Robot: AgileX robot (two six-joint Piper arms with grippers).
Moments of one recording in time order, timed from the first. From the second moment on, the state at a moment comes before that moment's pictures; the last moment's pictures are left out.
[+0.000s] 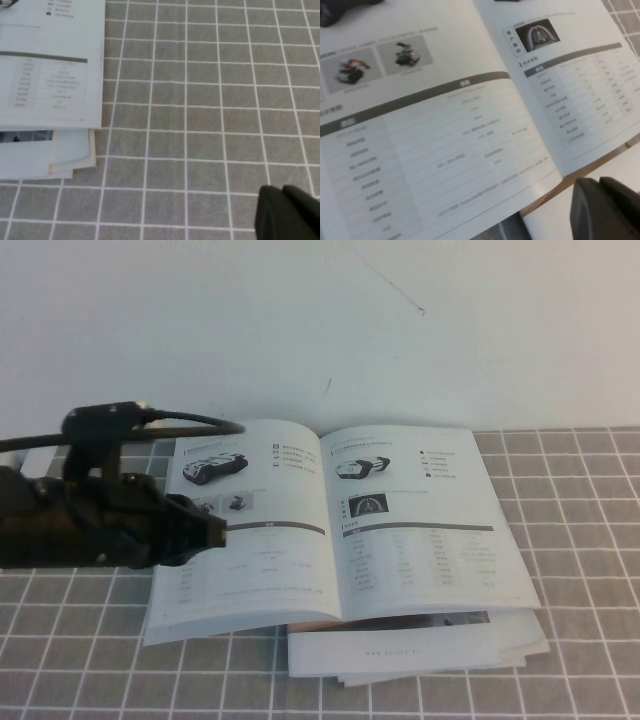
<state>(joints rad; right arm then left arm) -0.02 0.57 -0.58 0.04 0.79 -0.07 -0.18 1.37 -0.87 -0.93 0.57 0.69</state>
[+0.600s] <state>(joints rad) -0.02 1.11 -0.73 0.46 0.82 -0.66 -0.37 1.59 -1.01 -0.89 0.32 0.75</state>
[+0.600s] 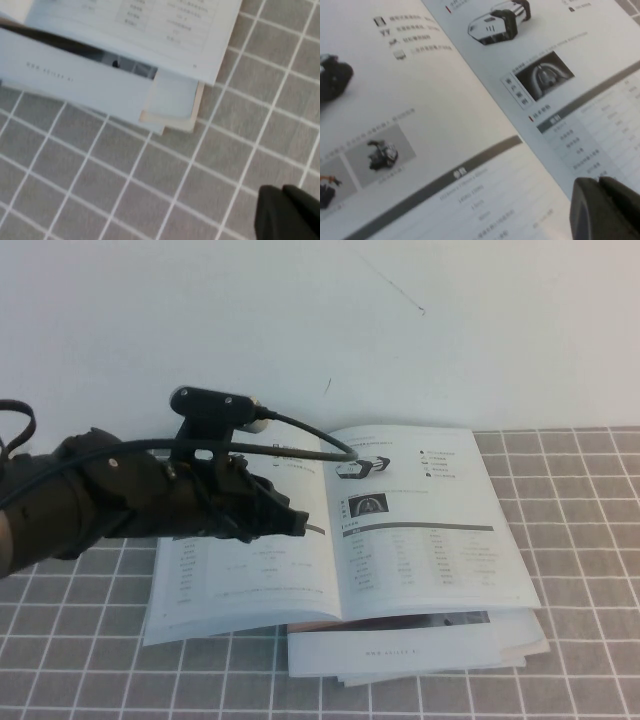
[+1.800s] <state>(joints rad) 0.07 2.09 -1.37 0.93 0.82 -0.89 -0.38 1.92 -1.18 -0.85 0.30 0.74</state>
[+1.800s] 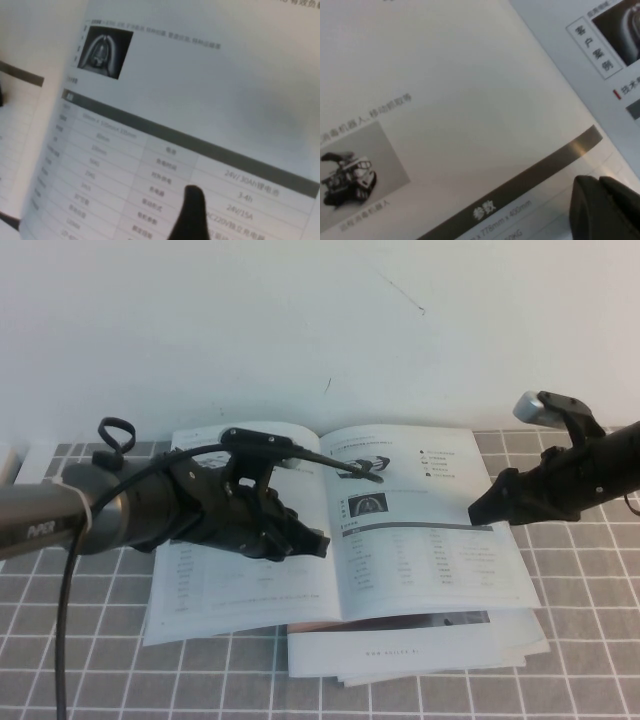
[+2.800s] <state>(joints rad) 0.07 2.17 -1.38 1.00 0.82 -1.00 -0.38 1.97 -1.18 -0.87 0.30 0.74</state>
